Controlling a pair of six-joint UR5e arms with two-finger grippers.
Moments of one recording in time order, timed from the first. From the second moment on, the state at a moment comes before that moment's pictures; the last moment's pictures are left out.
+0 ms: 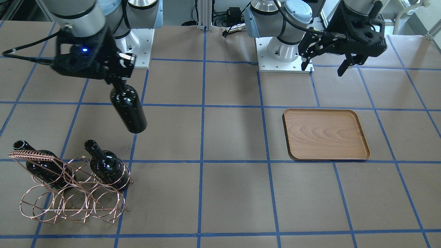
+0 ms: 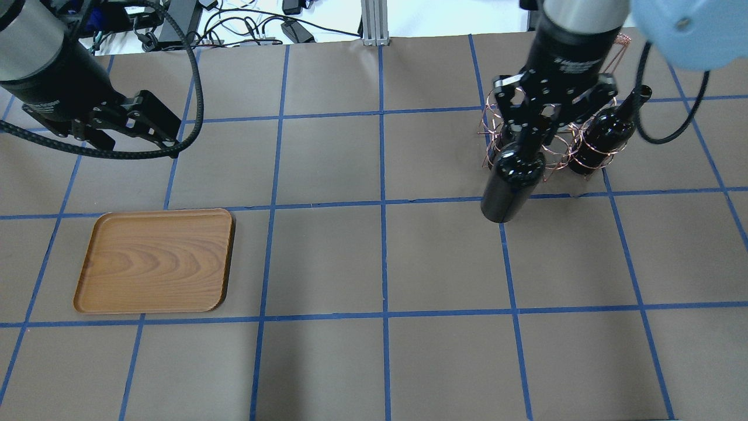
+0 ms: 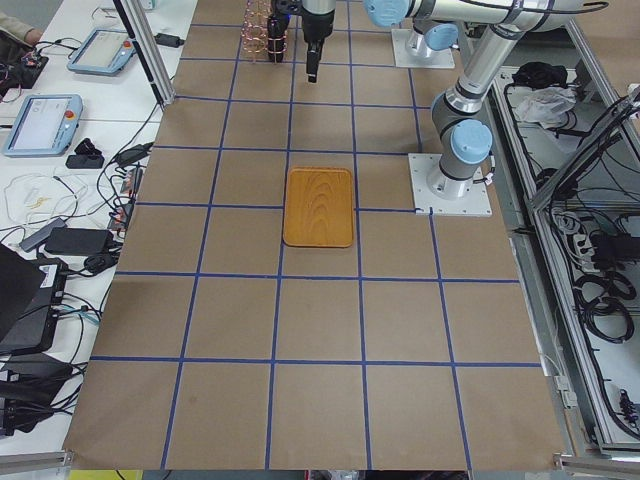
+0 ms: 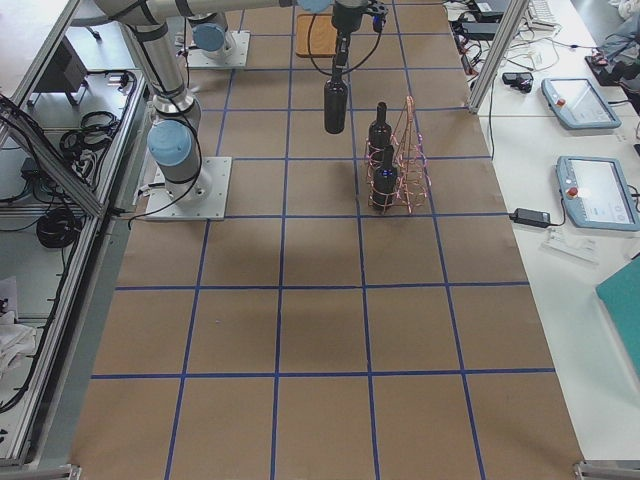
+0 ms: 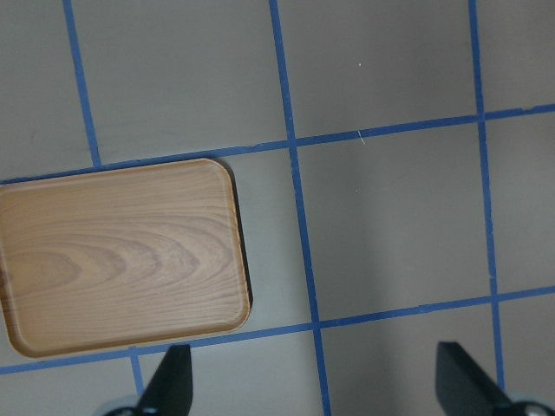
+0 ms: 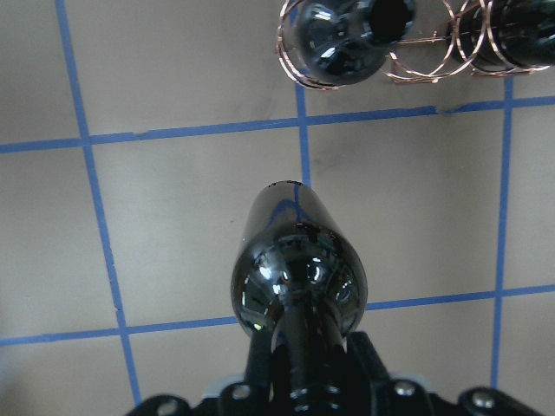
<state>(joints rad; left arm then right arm) -1.41 -1.44 -1.59 -1.64 1.53 0.28 1.72 -1.51 1.47 -1.46 -1.59 0.25</state>
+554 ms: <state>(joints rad) -1.27 -1.45 -1.59 -1.65 1.53 0.42 2.05 -1.34 1.44 -1.68 -1.59 0.74</state>
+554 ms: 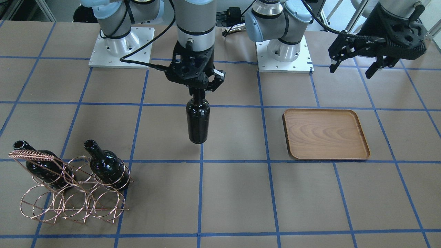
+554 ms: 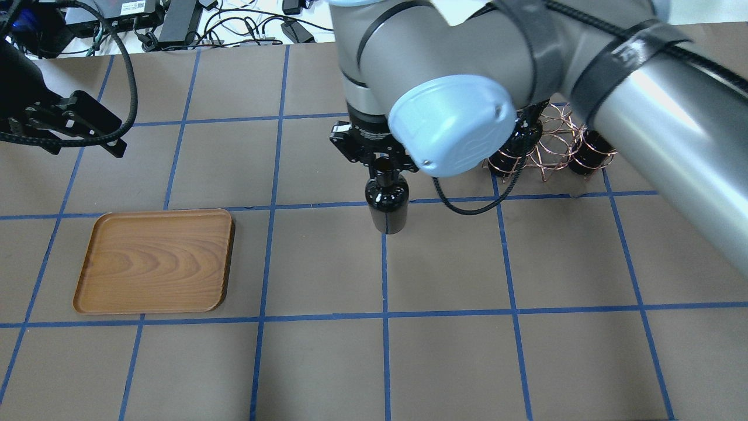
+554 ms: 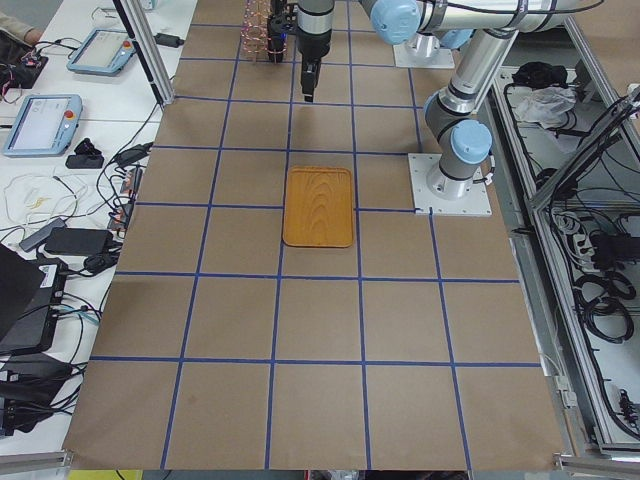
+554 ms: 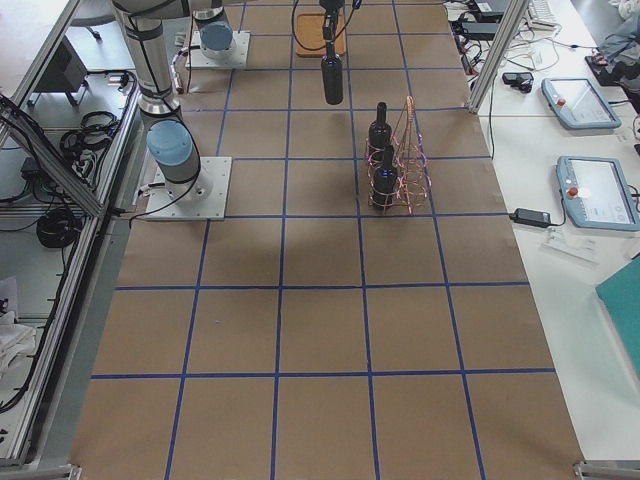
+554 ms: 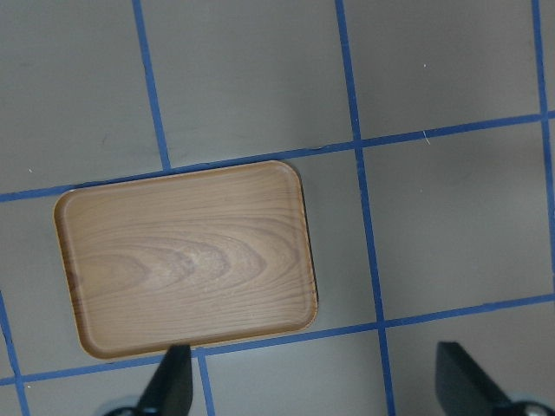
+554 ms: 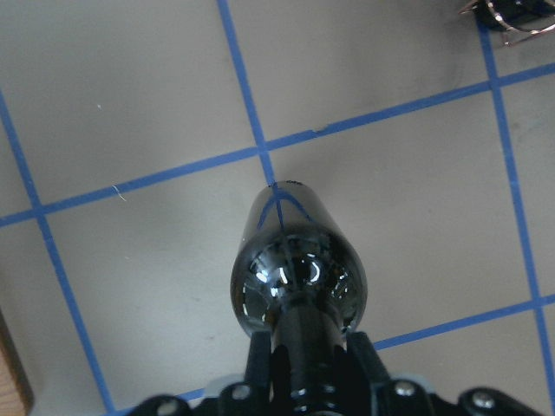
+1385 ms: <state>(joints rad) -1.23 -1.45 -1.61 -1.65 1.53 0.42 2.15 -1.18 1.34 -1.77 -1.59 0.87</state>
